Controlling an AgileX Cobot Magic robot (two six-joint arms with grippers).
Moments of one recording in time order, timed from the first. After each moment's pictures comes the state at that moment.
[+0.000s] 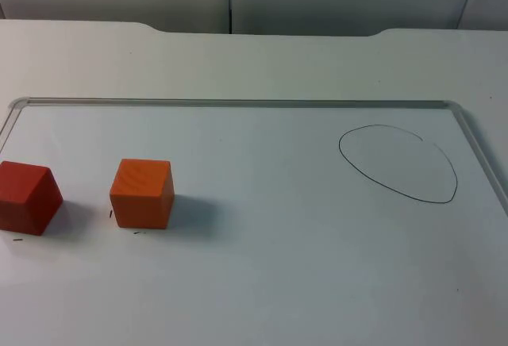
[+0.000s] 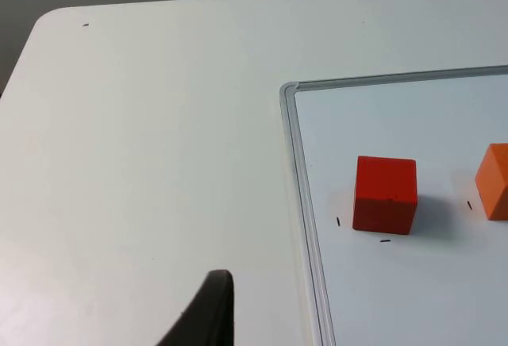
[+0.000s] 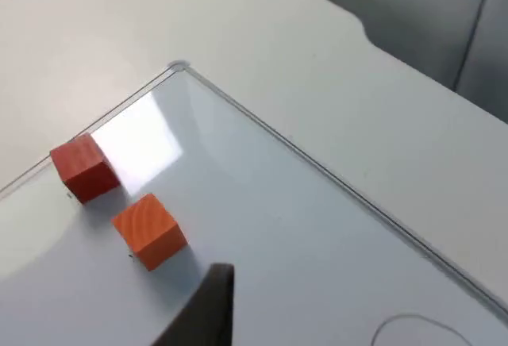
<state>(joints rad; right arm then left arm) 0.20 1.39 -1.39 0.63 0.97 -0.80 -0.01 0.00 -0.52 0.03 1.08 0.02</state>
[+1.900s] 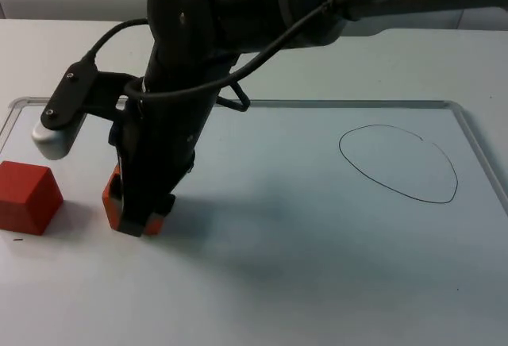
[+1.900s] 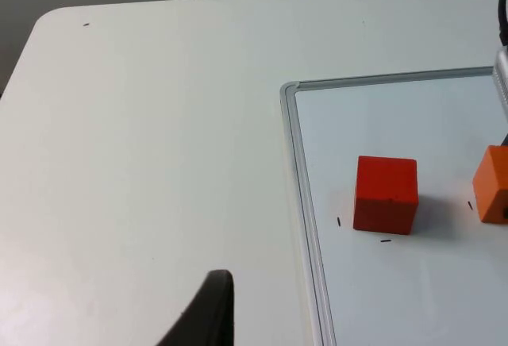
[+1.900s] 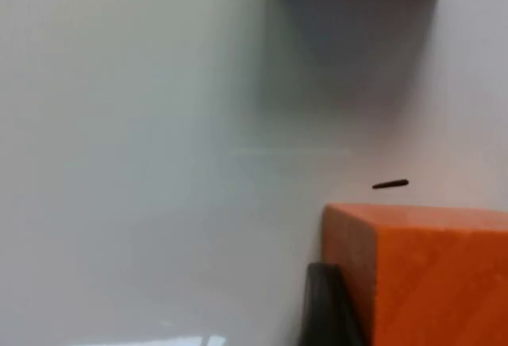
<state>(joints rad) 0.85 2.41 -1.87 0.16 0.78 -0.73 -0.01 0.00 -0.52 0.03 1.08 0.02</state>
